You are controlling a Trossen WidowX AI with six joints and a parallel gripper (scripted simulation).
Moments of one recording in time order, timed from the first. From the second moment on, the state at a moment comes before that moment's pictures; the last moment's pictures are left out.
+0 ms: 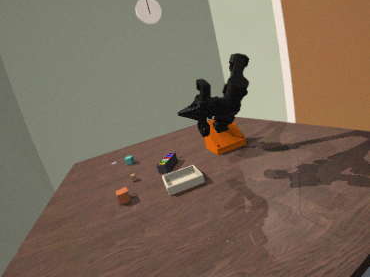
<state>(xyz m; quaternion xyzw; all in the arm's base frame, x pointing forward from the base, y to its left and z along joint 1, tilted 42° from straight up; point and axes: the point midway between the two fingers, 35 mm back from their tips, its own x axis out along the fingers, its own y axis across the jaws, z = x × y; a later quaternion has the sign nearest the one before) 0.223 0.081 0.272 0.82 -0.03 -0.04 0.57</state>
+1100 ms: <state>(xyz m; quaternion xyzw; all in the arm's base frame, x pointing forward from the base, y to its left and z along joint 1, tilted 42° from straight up) 0.323 0.035 0.033 0.40 0.70 0.00 0.59</state>
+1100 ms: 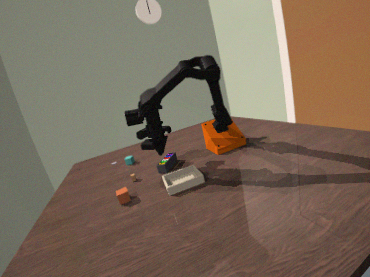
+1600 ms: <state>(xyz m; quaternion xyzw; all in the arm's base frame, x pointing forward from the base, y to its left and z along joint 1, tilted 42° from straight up) 0.324 0.029 0.027 0.43 0.71 0.04 0.55</state>
